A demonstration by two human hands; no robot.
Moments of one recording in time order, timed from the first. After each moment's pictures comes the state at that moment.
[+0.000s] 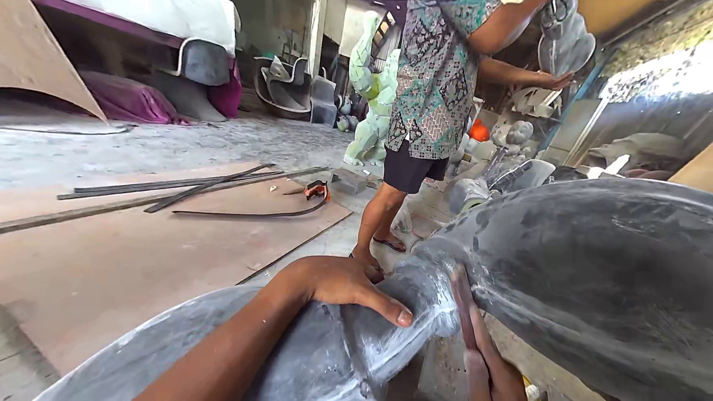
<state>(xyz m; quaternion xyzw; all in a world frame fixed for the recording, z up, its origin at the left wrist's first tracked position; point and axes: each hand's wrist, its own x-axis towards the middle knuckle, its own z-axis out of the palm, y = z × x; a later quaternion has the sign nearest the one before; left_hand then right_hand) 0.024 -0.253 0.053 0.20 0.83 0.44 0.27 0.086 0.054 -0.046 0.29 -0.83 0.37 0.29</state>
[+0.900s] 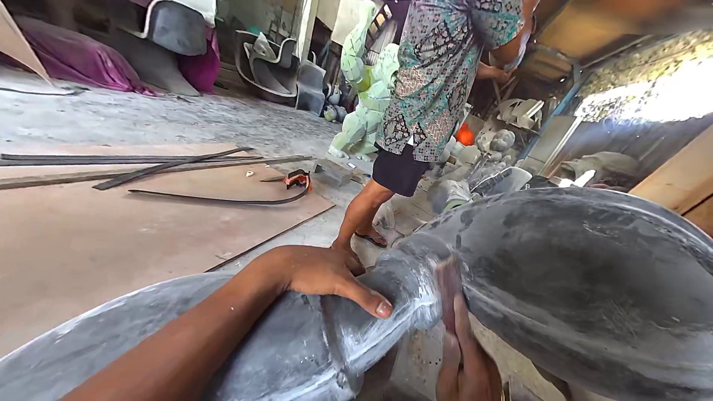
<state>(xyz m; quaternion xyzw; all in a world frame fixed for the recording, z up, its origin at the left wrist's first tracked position) 0.025 -0.255 0.049 0.21 0.83 0.44 0.25 0.081 0.044 -0.055 0.18 -0.86 0.21 0.43</state>
